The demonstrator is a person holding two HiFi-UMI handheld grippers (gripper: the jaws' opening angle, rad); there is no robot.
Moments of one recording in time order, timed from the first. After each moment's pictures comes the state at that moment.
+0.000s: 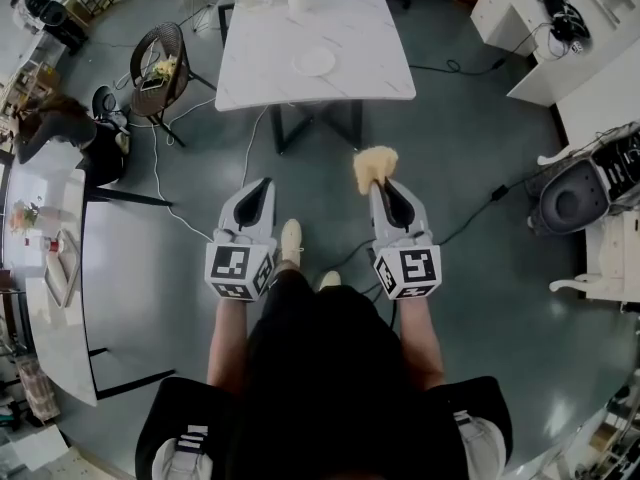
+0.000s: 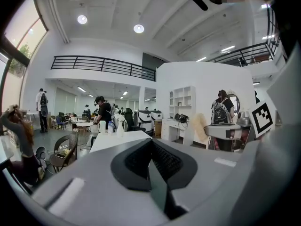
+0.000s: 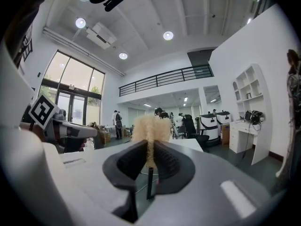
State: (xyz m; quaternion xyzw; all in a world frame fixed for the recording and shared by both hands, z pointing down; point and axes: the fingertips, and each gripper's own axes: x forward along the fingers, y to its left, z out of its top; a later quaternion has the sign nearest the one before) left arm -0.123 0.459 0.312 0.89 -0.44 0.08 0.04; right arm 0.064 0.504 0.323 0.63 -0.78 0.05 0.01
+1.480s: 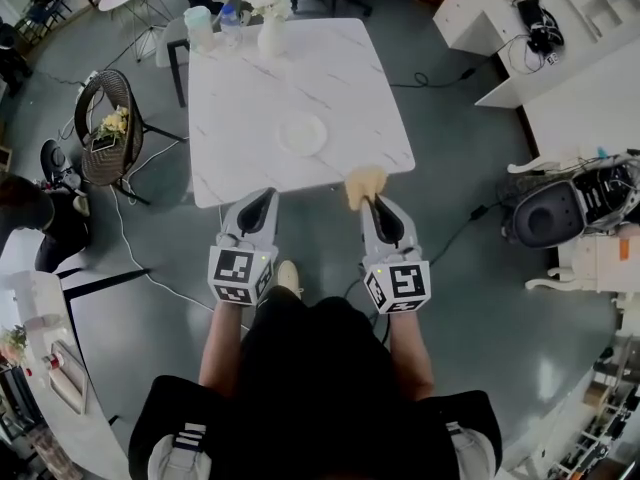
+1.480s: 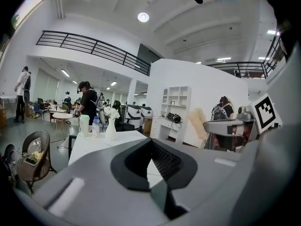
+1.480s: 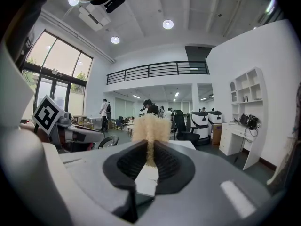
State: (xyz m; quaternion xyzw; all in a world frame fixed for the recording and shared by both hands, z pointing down) left arm -0.100 0.109 0.341 0.93 -0.34 0.08 0.09; right arm 0.053 0.186 0.320 0.69 -0.72 0.06 0.07
